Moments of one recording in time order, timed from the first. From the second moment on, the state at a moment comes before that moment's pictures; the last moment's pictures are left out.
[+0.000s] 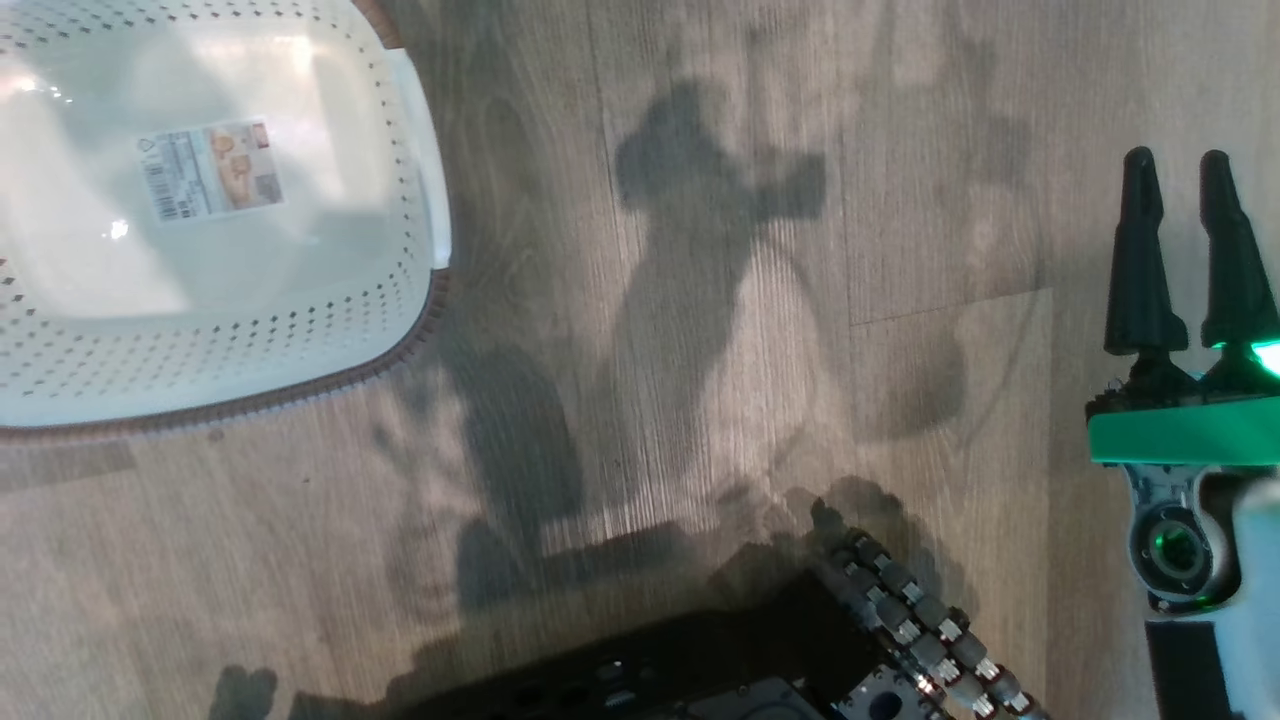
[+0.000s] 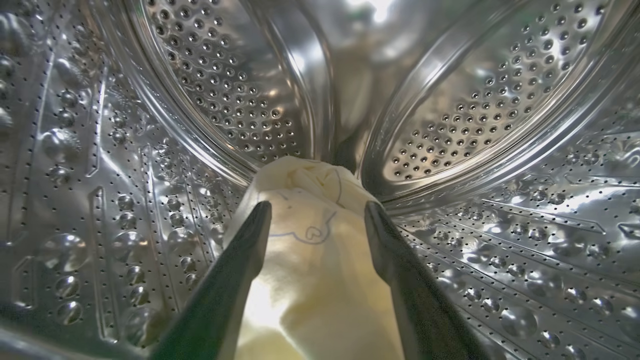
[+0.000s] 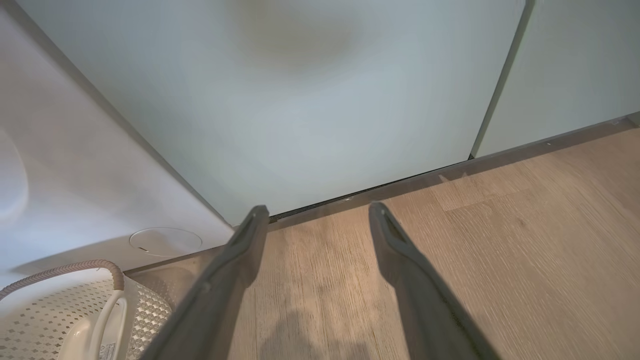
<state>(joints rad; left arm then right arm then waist) -1.90 0.54 -0.39 1.11 -0.44 -0.05 -0.15 -0.34 -0.03 0.07 0.03 0.48 0.13 -0.25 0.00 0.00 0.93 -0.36</state>
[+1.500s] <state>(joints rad) -0.63 0.46 -0.33 0.04 -0.54 0.28 -0.22 -0.25 -0.04 -0.04 0.03 0.27 0.13 -0.26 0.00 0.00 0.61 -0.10</state>
